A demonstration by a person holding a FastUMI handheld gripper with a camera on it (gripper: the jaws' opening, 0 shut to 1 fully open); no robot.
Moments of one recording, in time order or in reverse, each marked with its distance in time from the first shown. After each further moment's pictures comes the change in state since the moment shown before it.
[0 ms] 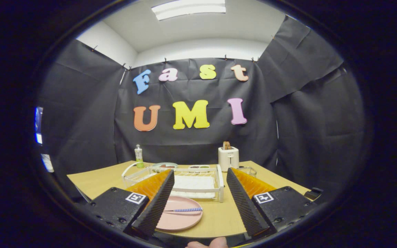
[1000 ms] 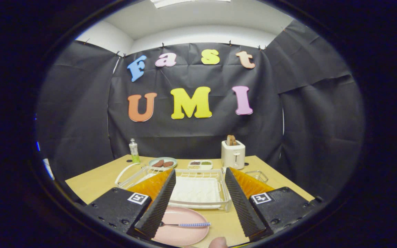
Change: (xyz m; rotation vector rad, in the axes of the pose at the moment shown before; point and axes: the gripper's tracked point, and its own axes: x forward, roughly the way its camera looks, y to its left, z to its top) arm 0.077 0.009 0.043 -0.008 0.131 -0.016
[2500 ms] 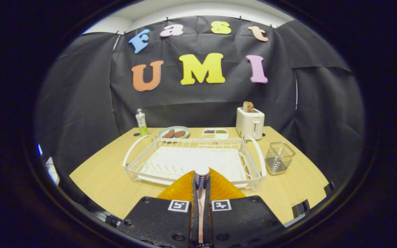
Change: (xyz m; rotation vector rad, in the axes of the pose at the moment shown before) arm 0.046 0.095 -0.079 0.007 0.355 0.043
